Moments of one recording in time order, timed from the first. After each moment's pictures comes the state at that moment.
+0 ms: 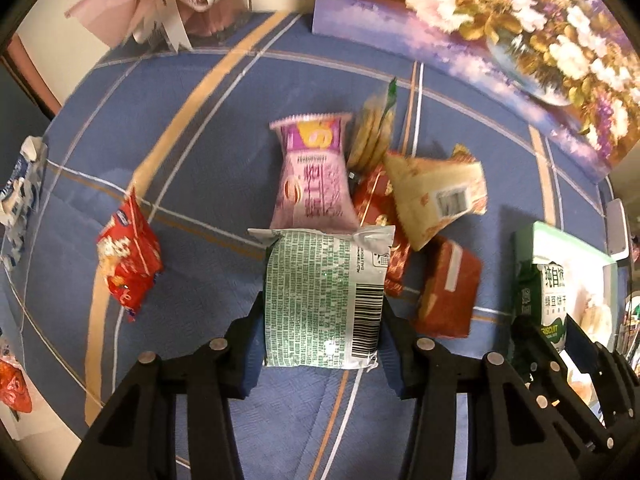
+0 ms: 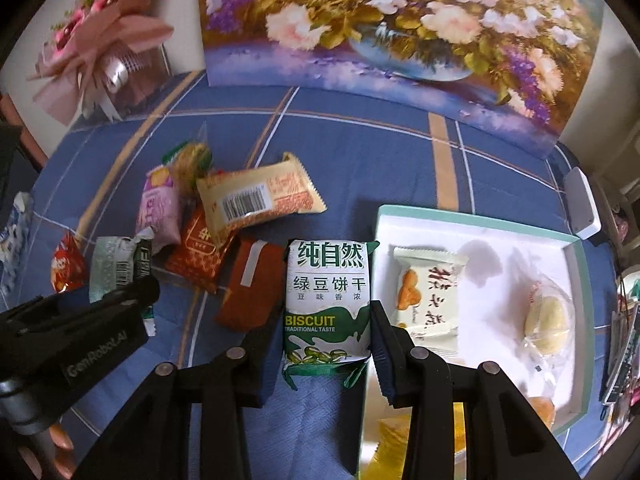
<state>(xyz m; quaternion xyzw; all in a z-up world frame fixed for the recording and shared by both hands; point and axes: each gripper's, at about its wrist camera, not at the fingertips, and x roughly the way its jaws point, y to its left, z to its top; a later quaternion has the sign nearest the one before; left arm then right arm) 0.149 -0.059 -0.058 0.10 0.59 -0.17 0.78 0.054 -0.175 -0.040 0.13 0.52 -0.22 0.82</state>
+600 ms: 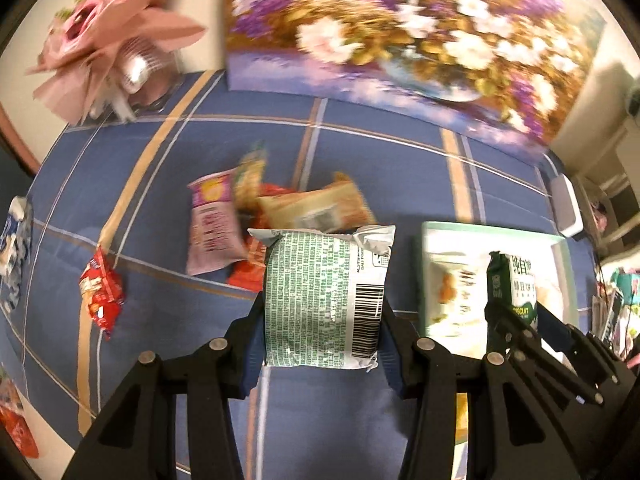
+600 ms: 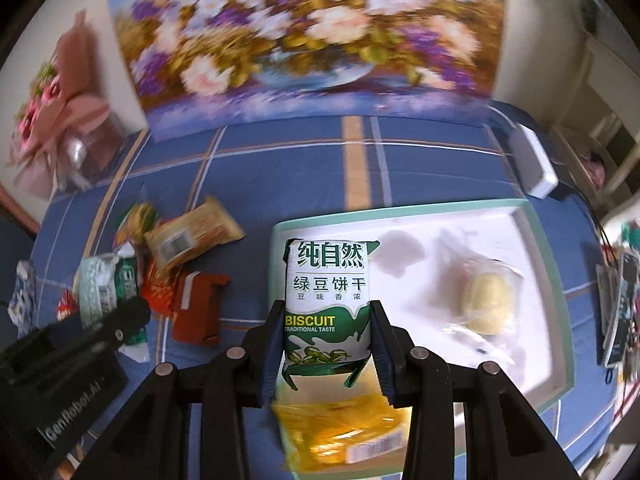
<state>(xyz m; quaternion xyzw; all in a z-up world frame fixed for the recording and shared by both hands) 0.092 -0.123 -0.008 0.13 0.54 -0.26 0.79 -0.012 -0.244 -0.019 0.22 0.47 -0.28 0.81</state>
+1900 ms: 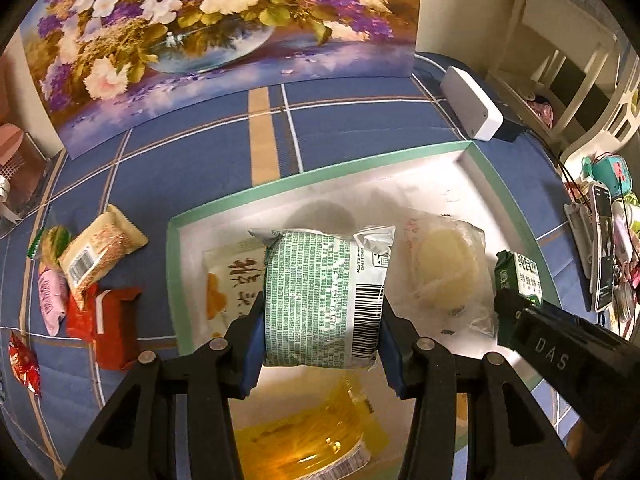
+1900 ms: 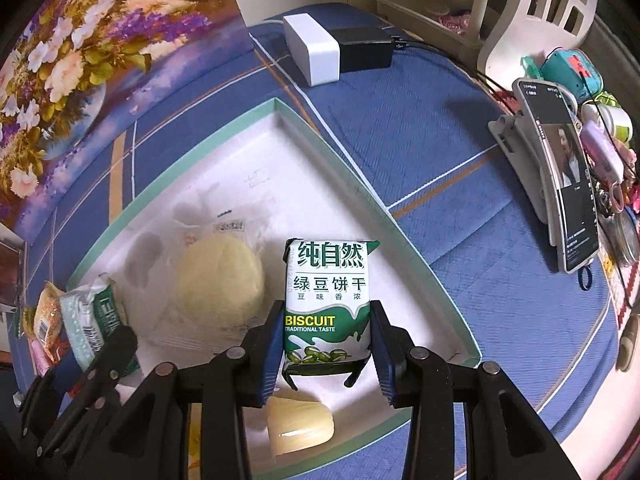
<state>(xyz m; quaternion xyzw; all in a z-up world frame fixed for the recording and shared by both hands) -0.017 -0.277 -0.054 0.24 0.50 -0.38 0.74 -0.149 -0.385 -0.087 0.37 0.47 -0.42 0.68</state>
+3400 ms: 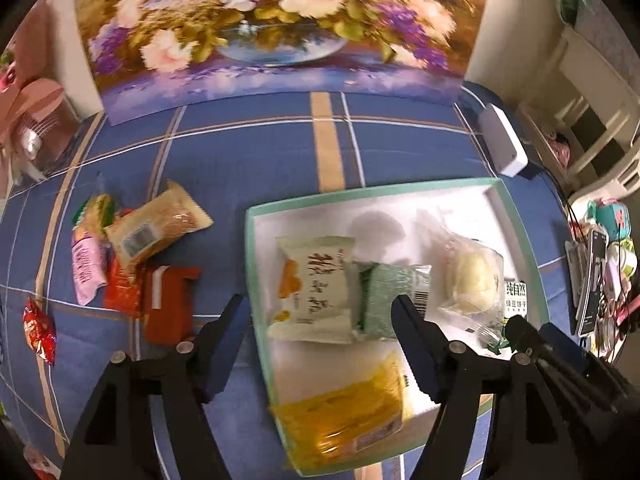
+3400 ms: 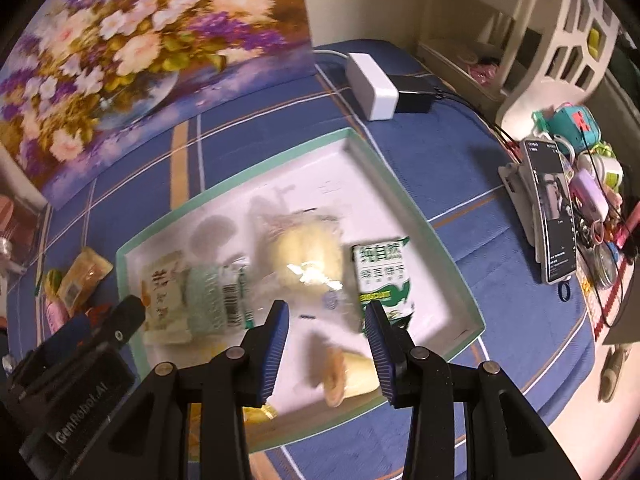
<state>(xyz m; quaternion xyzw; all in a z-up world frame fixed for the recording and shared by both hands) 0.023 -0.231 -0.020 0.20 0.53 -0.33 0.75 -0.119 -0.330 -0.031 0.30 0.47 -0.41 0.72</state>
